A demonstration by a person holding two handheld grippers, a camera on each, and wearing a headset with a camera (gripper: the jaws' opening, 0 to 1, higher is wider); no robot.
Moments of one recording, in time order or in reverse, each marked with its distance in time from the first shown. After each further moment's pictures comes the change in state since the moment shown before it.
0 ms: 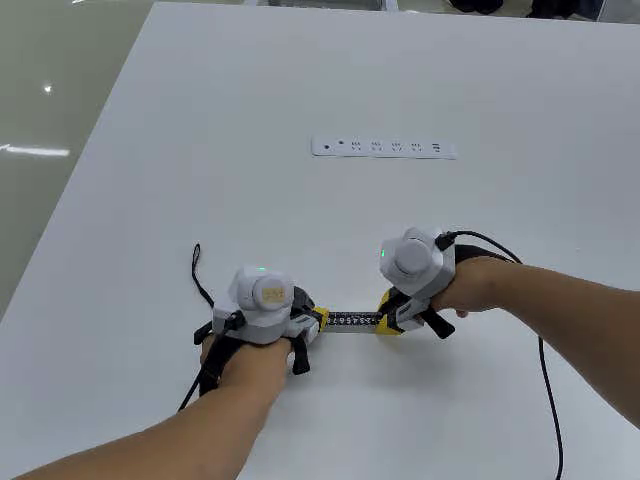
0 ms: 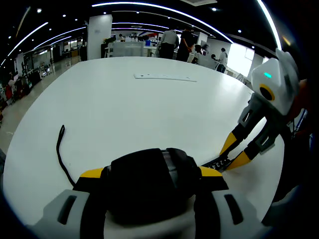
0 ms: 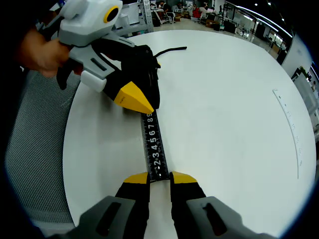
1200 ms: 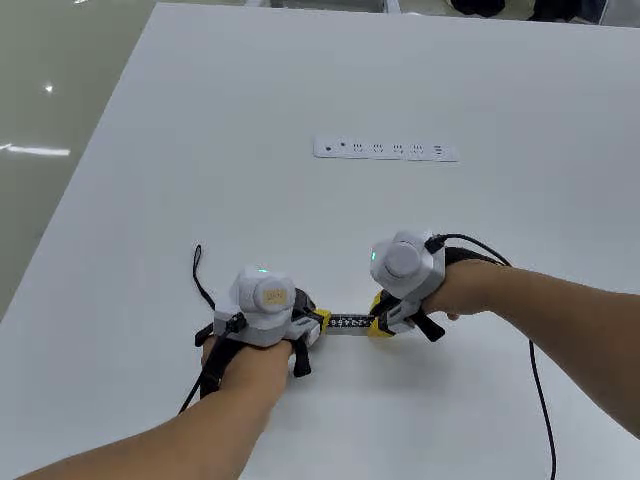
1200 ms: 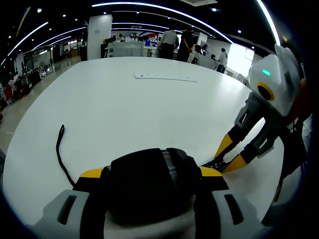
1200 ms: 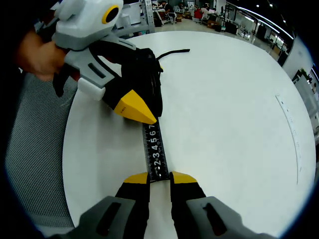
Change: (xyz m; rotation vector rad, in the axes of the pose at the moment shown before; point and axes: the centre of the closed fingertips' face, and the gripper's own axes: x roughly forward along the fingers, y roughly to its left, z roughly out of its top) left arm 0.001 0.000 0.000 -0.001 -0.002 -0.003; right arm 0.007 0.002 0.012 -0.012 -0.002 0.000
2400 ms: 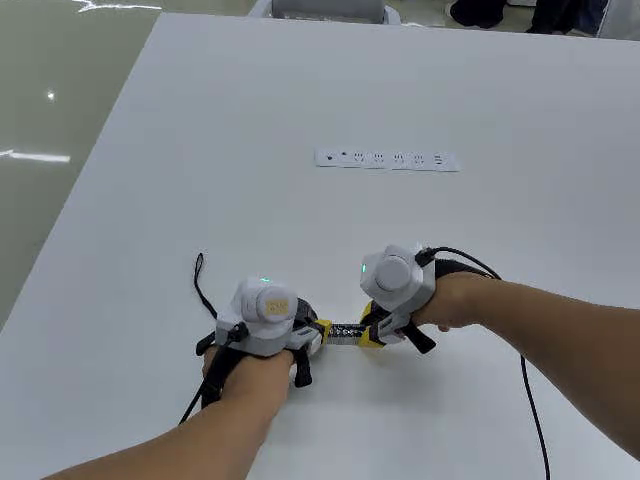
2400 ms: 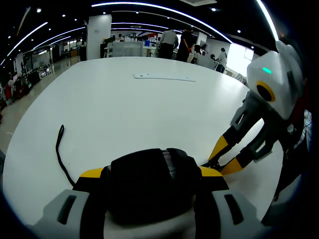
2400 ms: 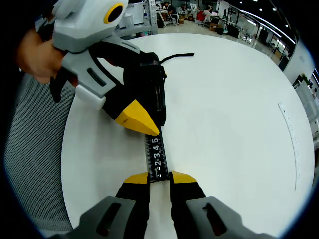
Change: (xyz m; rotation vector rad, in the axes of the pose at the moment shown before) left arm -0.001 -0.001 -0.001 0.002 0.000 -0.004; right arm 0.006 0.004 0.014 -0.031 -0.012 -0.008
